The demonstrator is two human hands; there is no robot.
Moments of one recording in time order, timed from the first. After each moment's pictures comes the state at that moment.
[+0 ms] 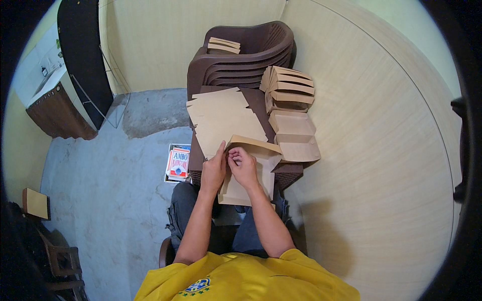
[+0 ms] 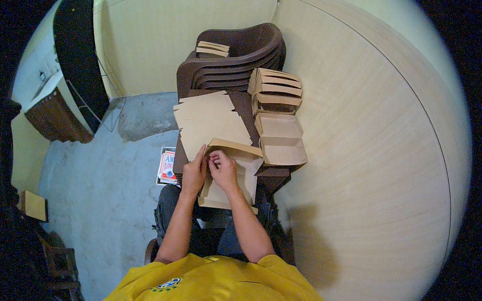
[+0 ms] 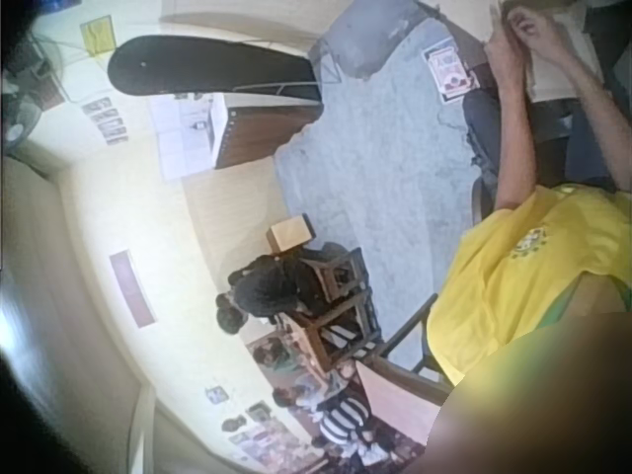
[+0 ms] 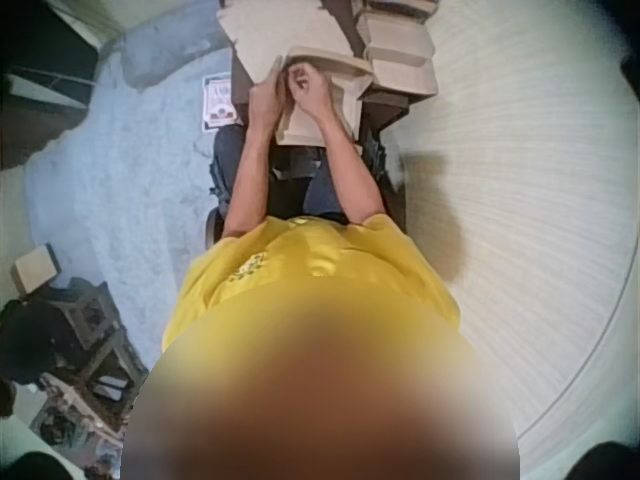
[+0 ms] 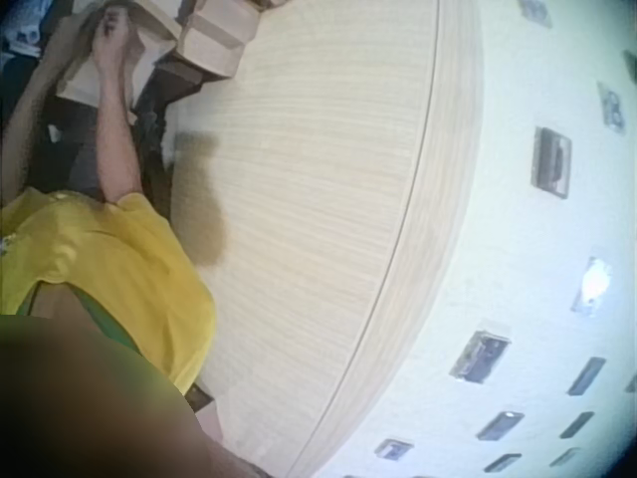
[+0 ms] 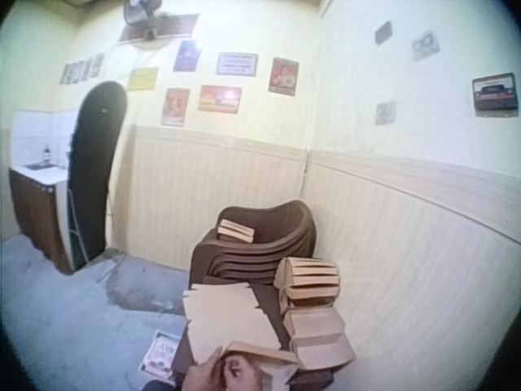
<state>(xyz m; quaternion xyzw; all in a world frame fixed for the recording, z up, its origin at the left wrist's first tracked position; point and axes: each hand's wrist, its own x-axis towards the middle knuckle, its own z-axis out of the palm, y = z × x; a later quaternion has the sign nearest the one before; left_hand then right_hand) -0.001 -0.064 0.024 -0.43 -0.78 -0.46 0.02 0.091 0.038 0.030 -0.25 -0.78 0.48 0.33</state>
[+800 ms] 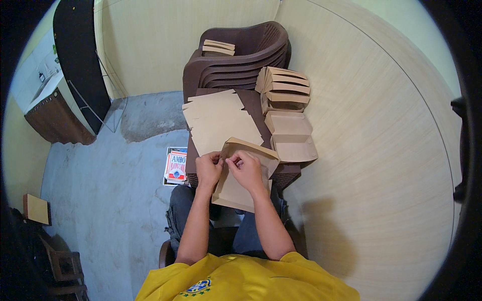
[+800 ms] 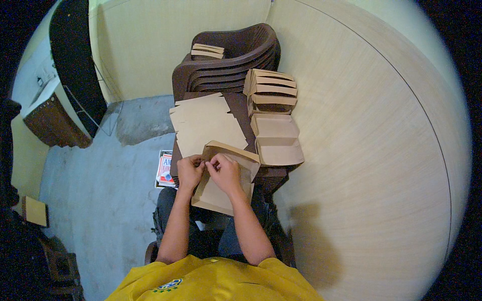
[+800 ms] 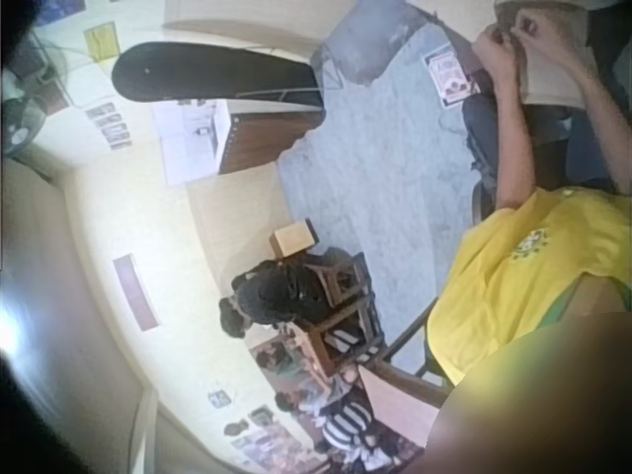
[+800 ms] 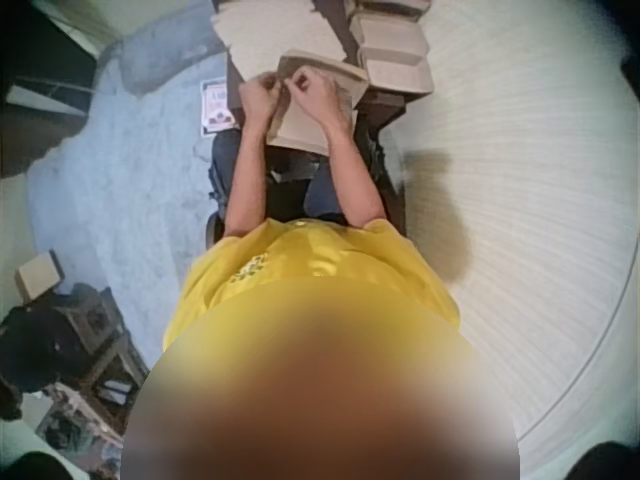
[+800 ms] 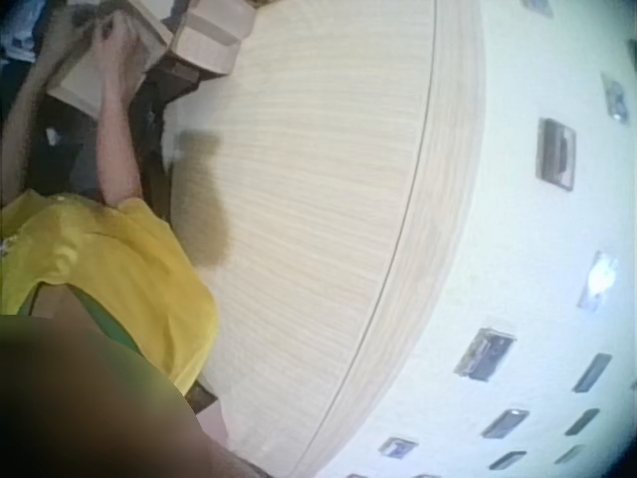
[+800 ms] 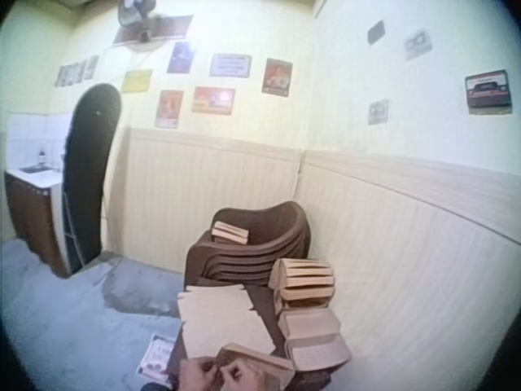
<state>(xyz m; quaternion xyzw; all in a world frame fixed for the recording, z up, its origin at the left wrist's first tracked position) -0.018 -0.049 0.038 -0.34 -0.79 -0.51 -0.10 0.109 0.046 0.073 -0.25 -0.84 0.36 0.32</state>
